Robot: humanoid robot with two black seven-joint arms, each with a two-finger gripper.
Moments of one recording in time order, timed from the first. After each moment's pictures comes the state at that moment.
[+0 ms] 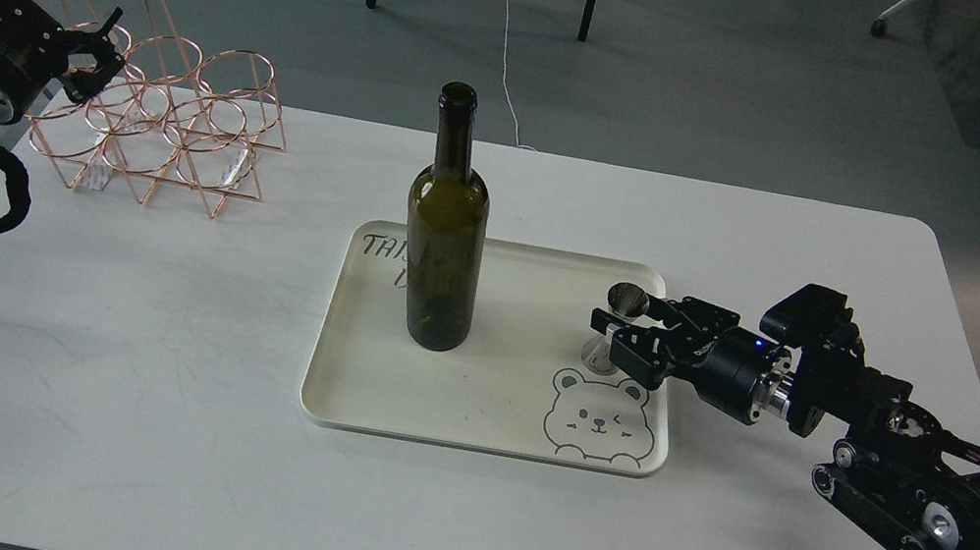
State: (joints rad) left arm -0.78 0.53 -0.69 -0.52 -0.34 -0.48 -0.22; right arm 0.77 -0.41 0.18 0.89 -1.71 -0.21 0.49
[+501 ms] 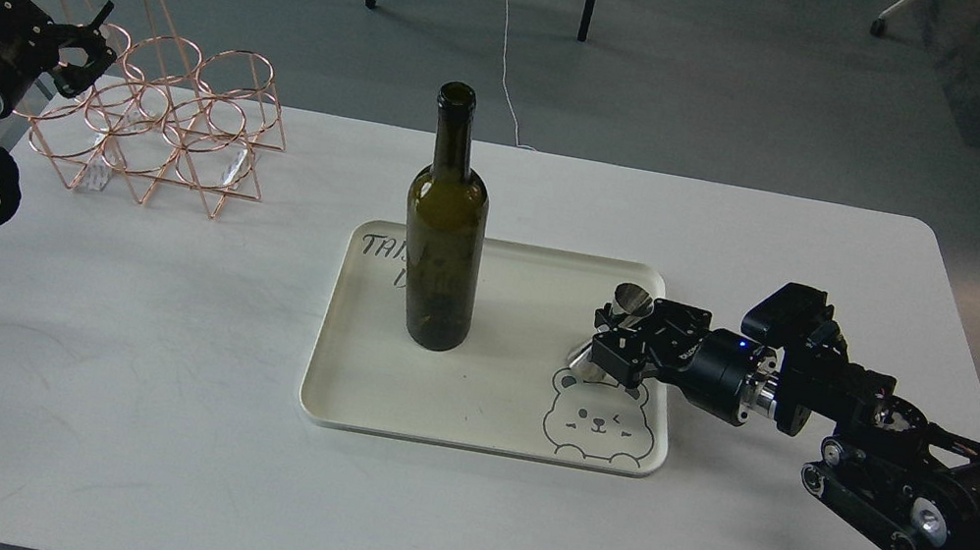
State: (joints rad) left arm -0.79 0.55 -0.69 -0.52 -0.33 -0.48 -0.22; right arm 0.80 -0.40 0.14 0.90 -1.71 -0.21 0.49
